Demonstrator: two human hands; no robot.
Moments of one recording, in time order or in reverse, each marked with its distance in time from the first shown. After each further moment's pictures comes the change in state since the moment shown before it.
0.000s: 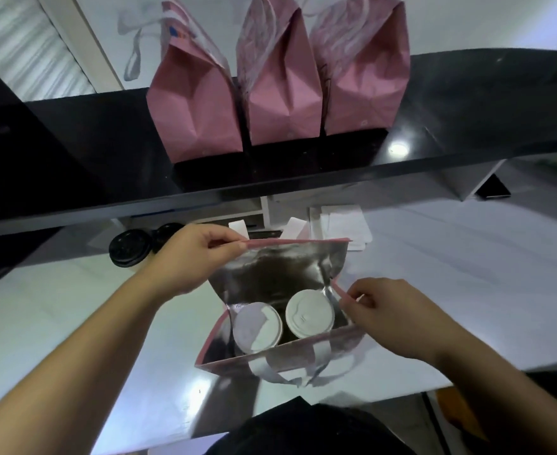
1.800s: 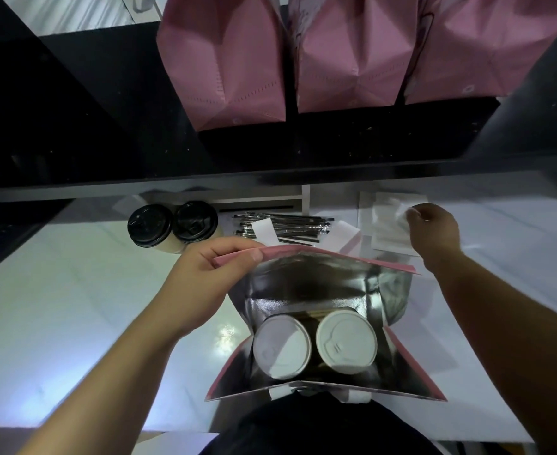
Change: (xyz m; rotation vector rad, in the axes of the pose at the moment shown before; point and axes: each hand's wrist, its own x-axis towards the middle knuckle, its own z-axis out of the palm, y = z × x) left_hand 0.004 -0.021 0.015 -0.533 0.146 -0.169; right_hand 0.276 0.110 0.040 0.395 0.443 0.308
